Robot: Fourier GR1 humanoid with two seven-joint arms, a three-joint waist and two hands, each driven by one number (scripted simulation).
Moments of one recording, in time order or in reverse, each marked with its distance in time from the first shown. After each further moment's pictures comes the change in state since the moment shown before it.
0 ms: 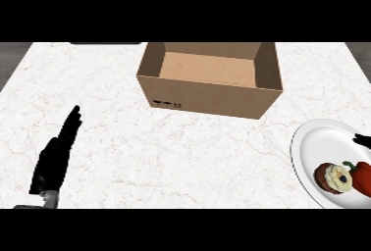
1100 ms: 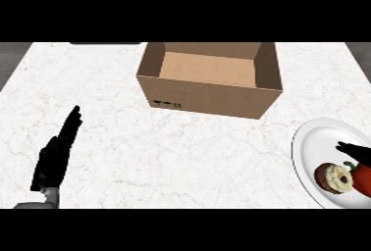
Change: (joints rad) left arm -0.010 -0.100 0.128 0.063 -0.084 -0.130 -0.051; right arm -0.008 0.172 -0.044 0.073 0.225 -0.043 -0.071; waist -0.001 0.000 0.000
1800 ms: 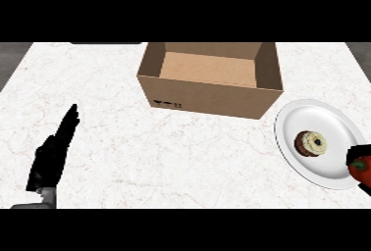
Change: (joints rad) left arm 0.006 -0.020 0.032 -0.052 -0.037 -0.038 0.044; right arm -0.085 0.051 -0.050 0.074 0.077 -0.146 -0.055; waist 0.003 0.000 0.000
